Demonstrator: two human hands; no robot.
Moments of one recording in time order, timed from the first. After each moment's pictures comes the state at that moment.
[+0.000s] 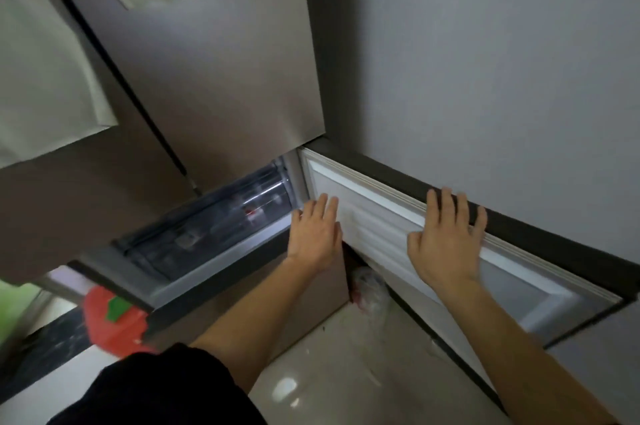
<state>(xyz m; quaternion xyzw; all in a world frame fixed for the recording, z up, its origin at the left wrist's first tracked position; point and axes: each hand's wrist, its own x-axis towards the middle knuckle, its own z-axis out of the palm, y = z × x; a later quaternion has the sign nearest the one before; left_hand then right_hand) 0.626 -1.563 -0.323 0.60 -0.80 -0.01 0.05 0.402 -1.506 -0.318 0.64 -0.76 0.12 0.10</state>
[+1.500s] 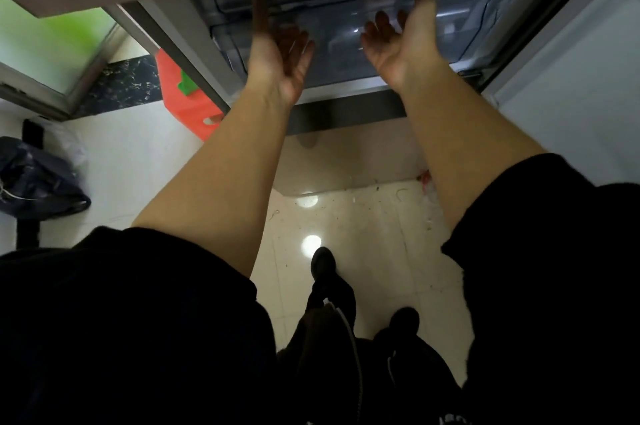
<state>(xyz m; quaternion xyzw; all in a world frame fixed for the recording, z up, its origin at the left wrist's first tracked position) 0.913 -1.614 -0.402 0.52 0.03 -0.50 0.69 0.765 -1.695 -0.412 0.18 -0.39 0.42 -0.80</state>
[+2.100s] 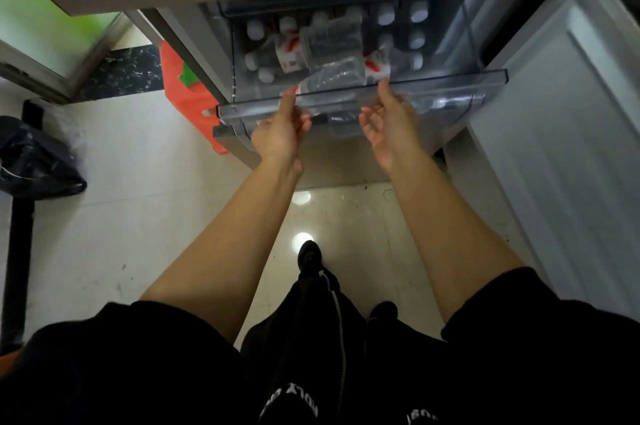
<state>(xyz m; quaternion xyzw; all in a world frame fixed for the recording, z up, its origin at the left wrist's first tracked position) 0.838 -1.533 -0.413 0.62 0.10 -0.39 0.67 0.707 -1.613 -0.423 0.22 -0.48 0.37 -0.76</state>
